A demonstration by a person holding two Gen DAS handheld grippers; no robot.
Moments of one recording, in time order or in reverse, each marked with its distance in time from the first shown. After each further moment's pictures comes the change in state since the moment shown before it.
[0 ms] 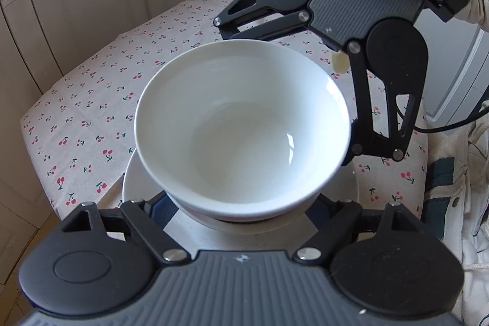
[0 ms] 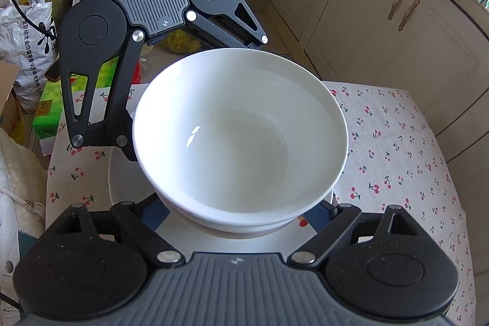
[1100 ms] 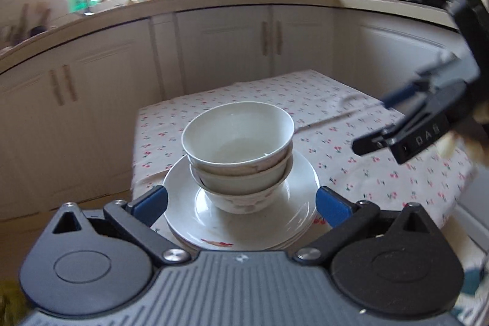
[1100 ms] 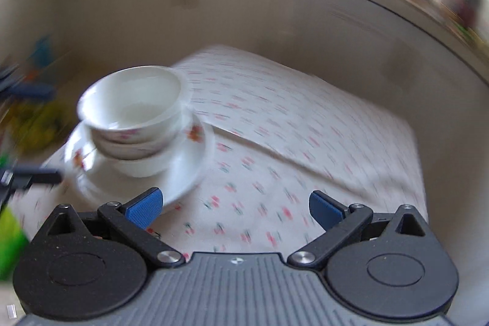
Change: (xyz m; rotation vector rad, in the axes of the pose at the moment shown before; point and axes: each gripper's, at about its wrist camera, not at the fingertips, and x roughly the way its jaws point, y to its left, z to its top) left arm -0.070 -0.127 -0.021 -0.419 -0.288 0.536; right arm -0.082 0.041 -0.068 0.811 -0.090 -0.559
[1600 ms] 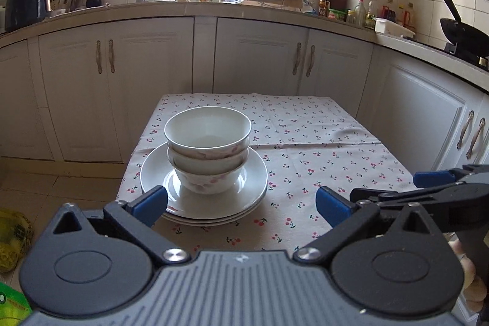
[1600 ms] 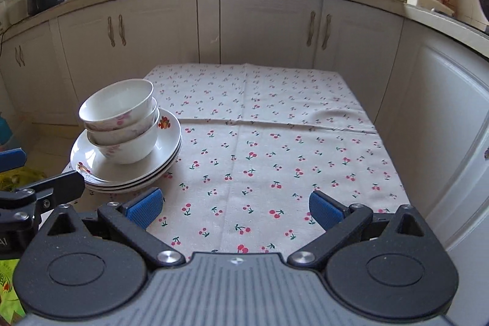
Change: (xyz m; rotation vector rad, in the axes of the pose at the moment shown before) left arm -0.052 -0.063 -0.003 -0.241 -0.031 0.094; right arm -0.086 0.011 -0.075 0.272 -0.098 -0.121
